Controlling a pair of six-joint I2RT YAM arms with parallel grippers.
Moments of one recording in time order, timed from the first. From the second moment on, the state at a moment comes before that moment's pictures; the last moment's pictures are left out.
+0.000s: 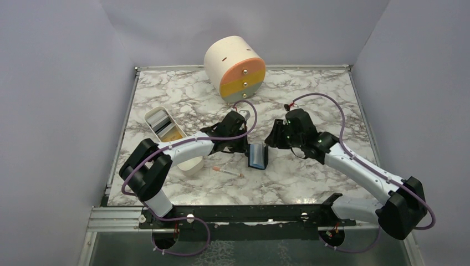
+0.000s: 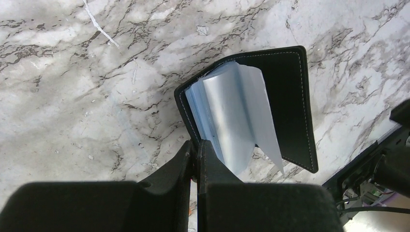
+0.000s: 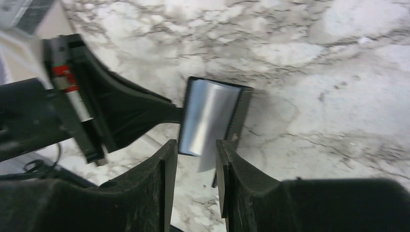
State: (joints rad) left arm -0.77 1.62 0.98 -0.19 0.13 -0.58; right arm 0.63 1.18 0.86 -0.43 0.05 0.61
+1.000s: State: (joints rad) left arm -0.77 1.62 0.98 -0.19 0.16 -0.60; right arm 0.66 1.41 0.72 -0.30 0.04 0.61
